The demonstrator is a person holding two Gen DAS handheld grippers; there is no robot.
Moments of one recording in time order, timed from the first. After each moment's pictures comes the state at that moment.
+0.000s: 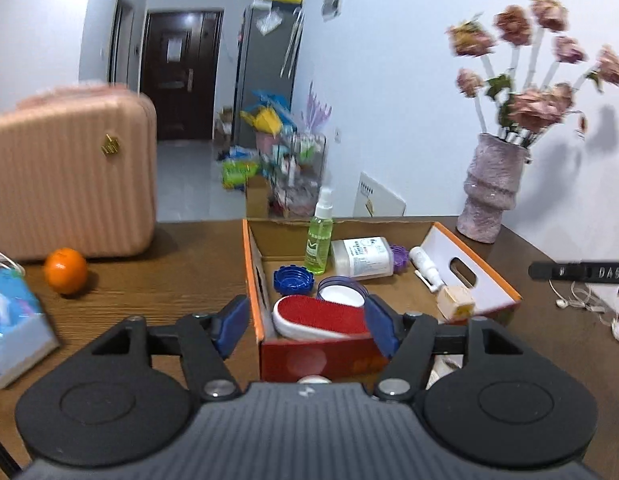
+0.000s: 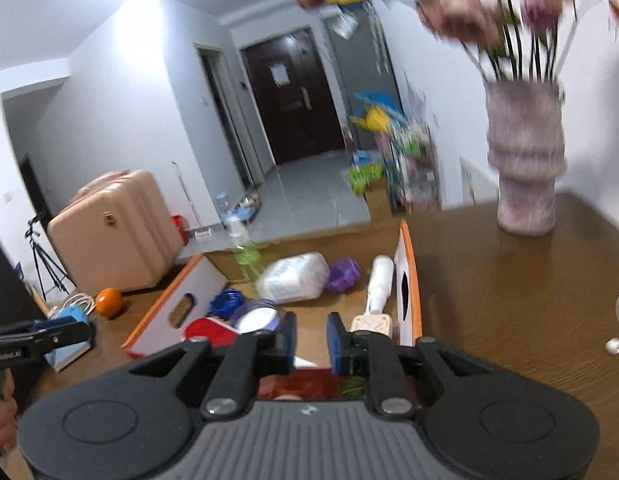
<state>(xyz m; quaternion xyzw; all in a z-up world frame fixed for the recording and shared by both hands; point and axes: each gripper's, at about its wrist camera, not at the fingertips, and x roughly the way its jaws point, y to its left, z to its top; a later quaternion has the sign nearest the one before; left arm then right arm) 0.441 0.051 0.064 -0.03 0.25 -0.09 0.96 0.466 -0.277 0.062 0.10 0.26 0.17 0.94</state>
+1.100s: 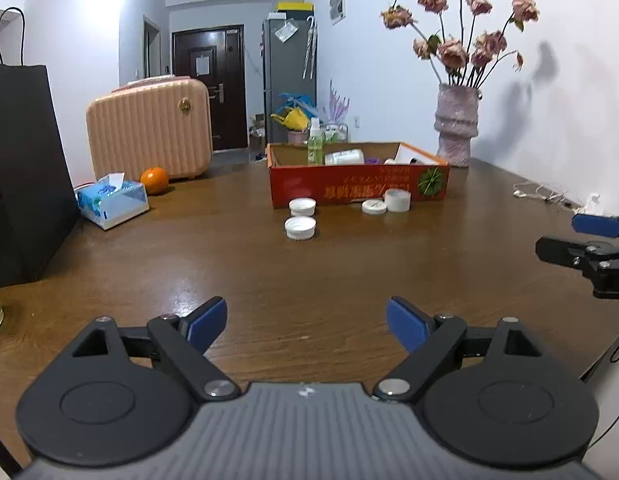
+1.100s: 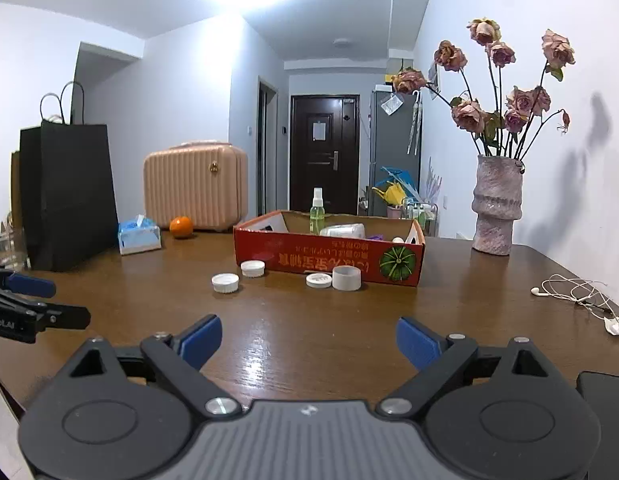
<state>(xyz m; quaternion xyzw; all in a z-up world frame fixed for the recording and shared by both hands) 0.137 0.014 0.001 0.02 0.24 -0.03 0.97 0.159 -0.247 0.000 -0.02 0.15 0.17 0.97</state>
